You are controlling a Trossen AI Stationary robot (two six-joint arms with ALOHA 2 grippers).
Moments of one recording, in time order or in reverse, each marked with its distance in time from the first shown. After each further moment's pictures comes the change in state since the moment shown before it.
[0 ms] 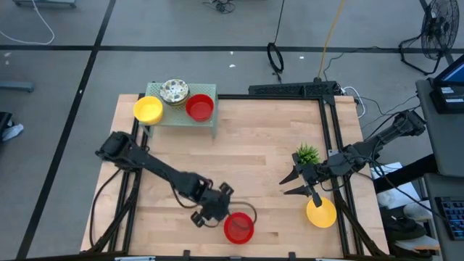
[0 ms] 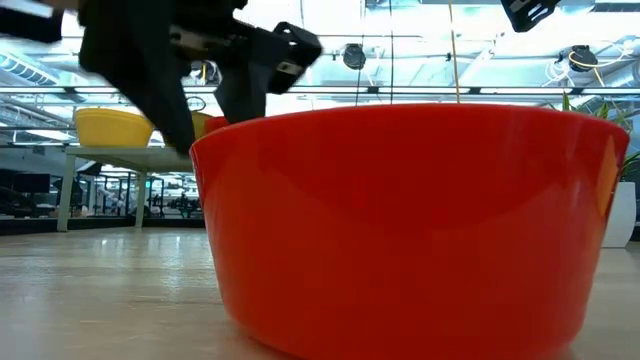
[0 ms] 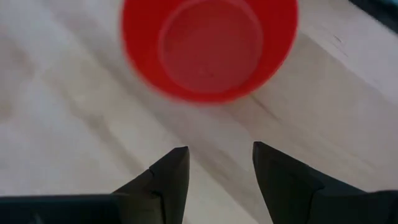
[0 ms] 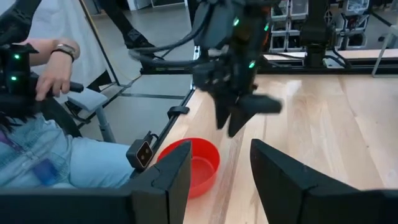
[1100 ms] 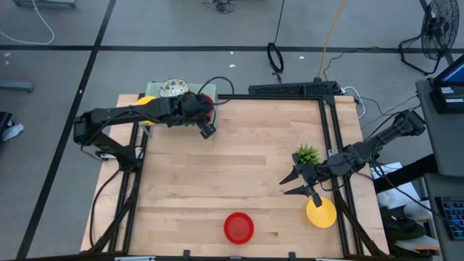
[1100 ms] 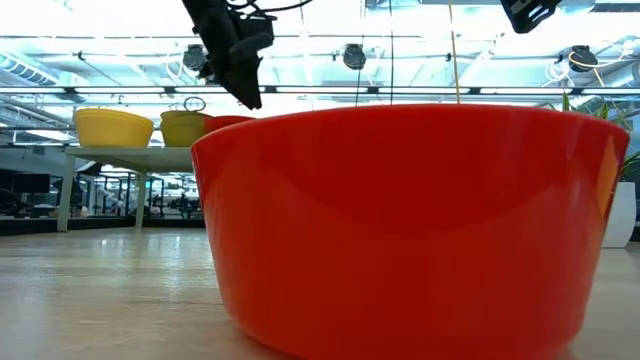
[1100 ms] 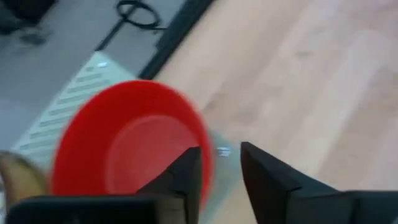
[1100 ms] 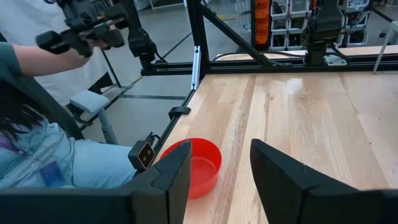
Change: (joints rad) left arm 0.676 -0.413 0.000 -0.291 -0.428 -0.580; right arm 0.000 0.000 0.000 0.000 -0.001 0.017
